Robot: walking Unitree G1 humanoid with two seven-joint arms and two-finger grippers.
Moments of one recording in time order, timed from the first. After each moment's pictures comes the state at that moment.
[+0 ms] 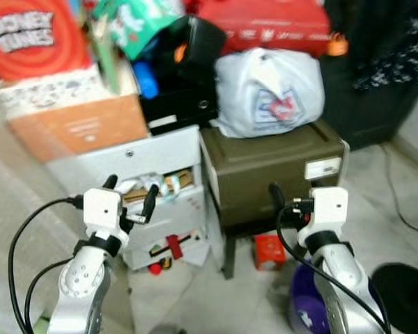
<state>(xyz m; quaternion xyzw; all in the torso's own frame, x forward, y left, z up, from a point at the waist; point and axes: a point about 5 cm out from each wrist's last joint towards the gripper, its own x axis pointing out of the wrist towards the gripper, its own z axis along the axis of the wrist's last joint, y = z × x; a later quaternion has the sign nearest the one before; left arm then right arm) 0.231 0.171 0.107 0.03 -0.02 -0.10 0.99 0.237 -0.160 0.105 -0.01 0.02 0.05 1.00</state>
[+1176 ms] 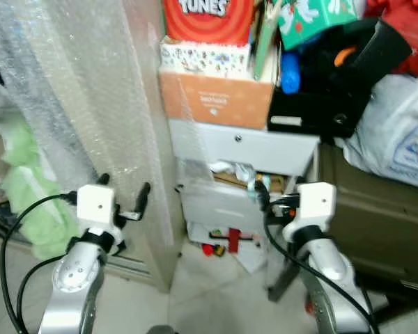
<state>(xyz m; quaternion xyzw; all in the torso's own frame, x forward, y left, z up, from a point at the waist) 0.237 0.178 0.106 0.03 -0.01 -0.08 1.00 0.243 -0.145 0.108 0.00 0.01 0.08 1.00</state>
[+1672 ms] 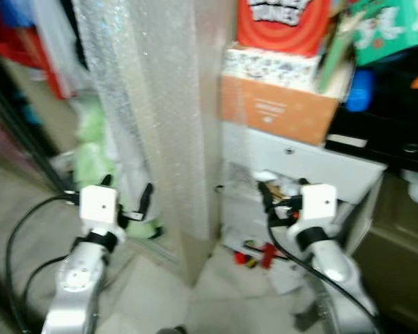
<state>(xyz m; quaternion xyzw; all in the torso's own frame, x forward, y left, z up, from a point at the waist) 0.237 0.171 0.104 0.02 -0.01 -0.09 1.00 0.241 -0.157 0.106 -0.01 0.02 0.07 1.00</state>
